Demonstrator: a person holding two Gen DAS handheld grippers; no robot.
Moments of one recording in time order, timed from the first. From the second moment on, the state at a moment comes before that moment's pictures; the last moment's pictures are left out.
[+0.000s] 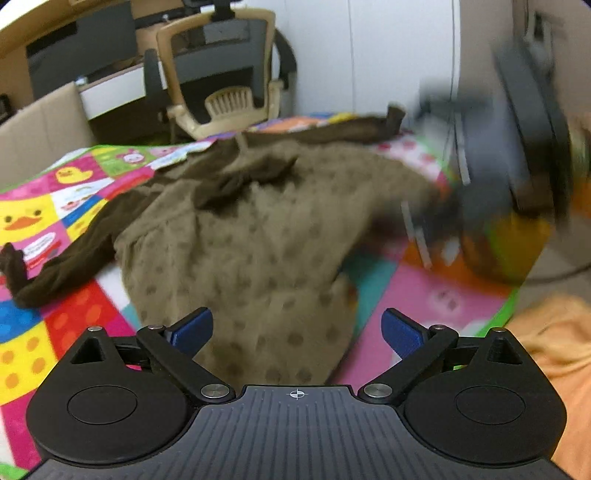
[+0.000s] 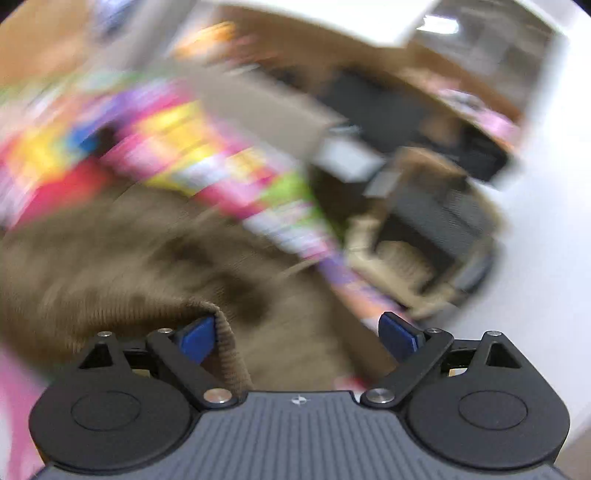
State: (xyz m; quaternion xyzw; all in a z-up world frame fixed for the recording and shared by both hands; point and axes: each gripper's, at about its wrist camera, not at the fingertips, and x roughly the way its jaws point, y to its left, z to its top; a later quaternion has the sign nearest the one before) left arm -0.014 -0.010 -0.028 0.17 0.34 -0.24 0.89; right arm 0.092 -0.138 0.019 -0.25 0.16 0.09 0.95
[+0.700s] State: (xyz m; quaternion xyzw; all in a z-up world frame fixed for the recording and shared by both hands) left arm -0.004 -0.004 -0.008 0.13 0.30 -0.21 0.92; right arm 0.070 -0.169 -0.012 -0.29 0.16 0.00 0.94
